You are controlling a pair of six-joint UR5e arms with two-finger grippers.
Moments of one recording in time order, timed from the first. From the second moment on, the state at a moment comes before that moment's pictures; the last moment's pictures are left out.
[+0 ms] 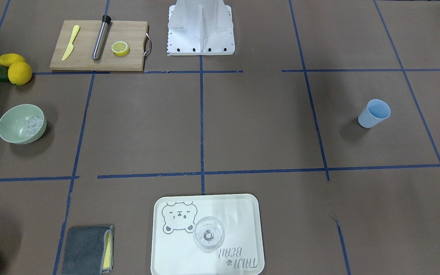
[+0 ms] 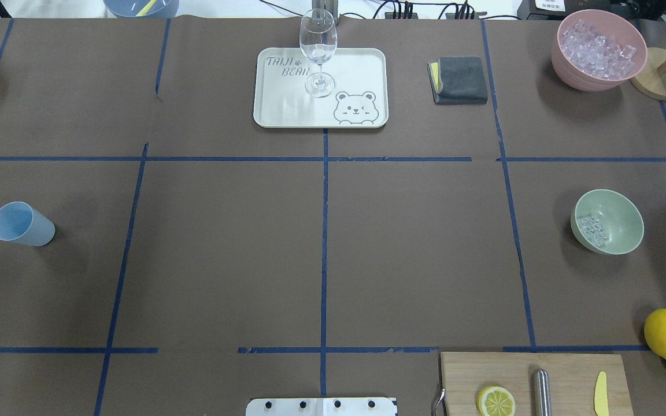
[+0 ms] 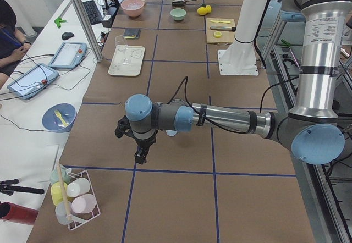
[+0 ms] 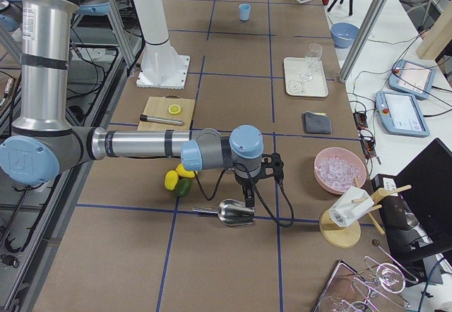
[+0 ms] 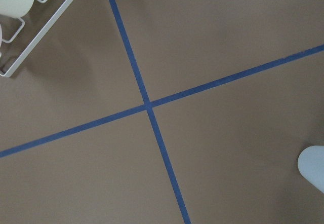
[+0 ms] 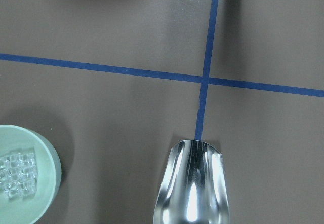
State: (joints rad) left arm -1.55 -1.58 -1.67 -1.53 -2.36 0.23; right arm 1.53 -1.70 1.74 -1.44 2.38 0.04
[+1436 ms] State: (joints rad) left arm -1.55 -1.57 -1.66 -1.57 -2.36 0.16; right arm 1.56 -1.70 1.72 -1.45 2.39 0.05
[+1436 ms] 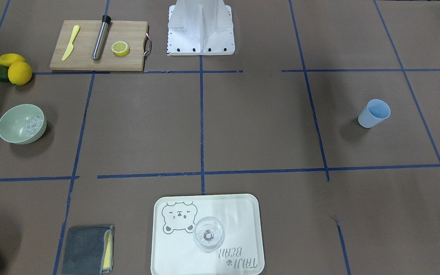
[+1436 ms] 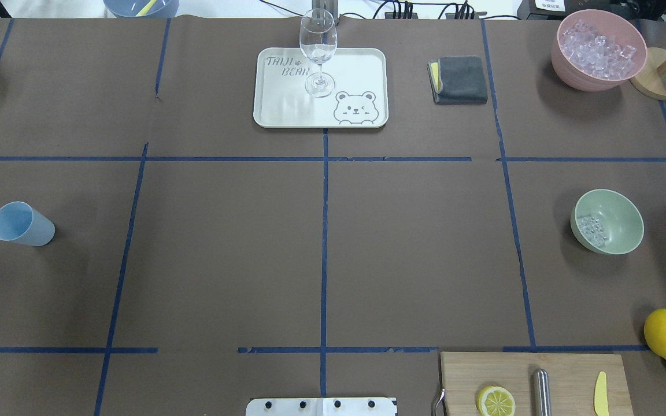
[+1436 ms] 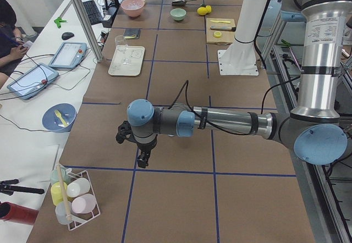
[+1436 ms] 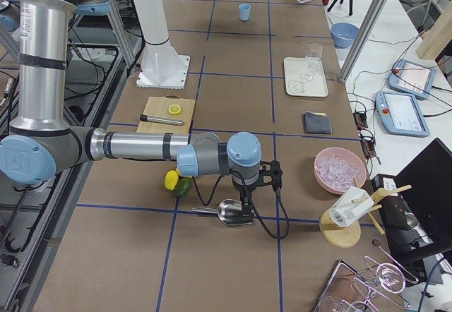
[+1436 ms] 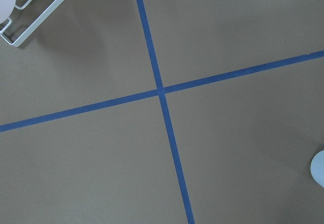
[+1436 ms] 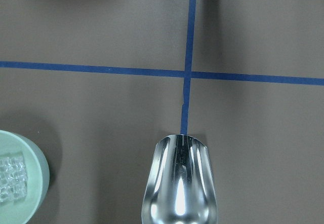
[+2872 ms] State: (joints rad) left arm -1.55 -1.58 -1.66 -1.57 -2.36 0.16; right arm 1.56 -1.70 1.70 -1.45 2.39 0.05
